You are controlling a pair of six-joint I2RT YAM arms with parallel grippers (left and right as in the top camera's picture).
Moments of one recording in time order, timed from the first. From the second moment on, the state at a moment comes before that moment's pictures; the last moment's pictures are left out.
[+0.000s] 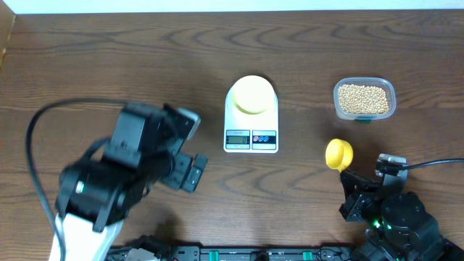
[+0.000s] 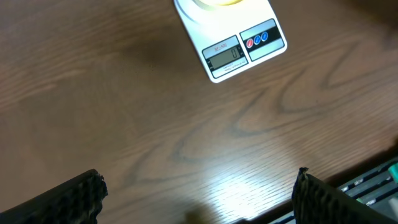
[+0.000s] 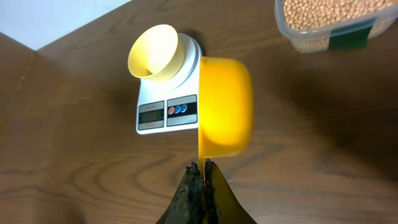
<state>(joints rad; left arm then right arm) -0.38 1.09 1.41 -1.39 0.08 0.12 0.68 0.42 0.78 -0.97 0.23 0.74</state>
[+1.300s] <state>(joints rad) -0.14 1.10 1.33 -1.38 0.59 0.61 0.68 0.42 0.78 -0.99 0.22 0.78</state>
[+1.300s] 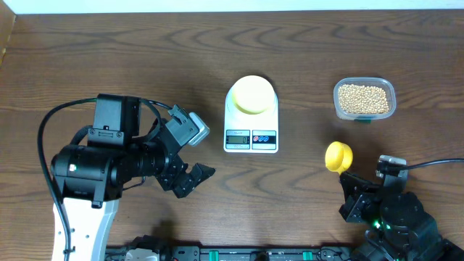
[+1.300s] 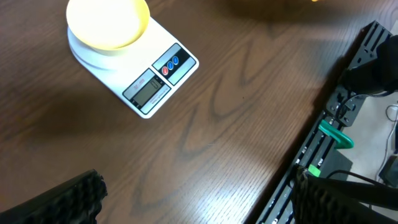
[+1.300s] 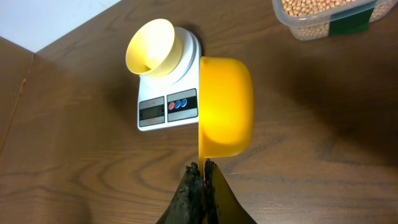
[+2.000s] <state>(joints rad) -0.12 1.15 1.26 -1.25 0.49 0.68 0.68 0.42 0.78 -0.99 0.22 0.78</state>
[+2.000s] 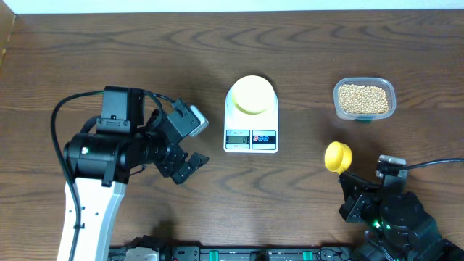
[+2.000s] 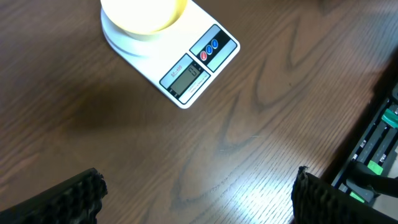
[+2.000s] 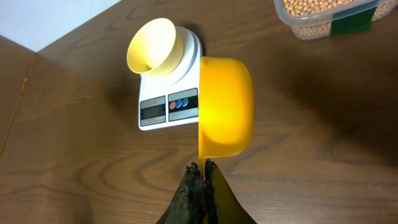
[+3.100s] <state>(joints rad) -0.12 1.19 1.26 -1.25 0.49 0.68 0.68 0.45 0.72 -0.80 0.46 0.70</state>
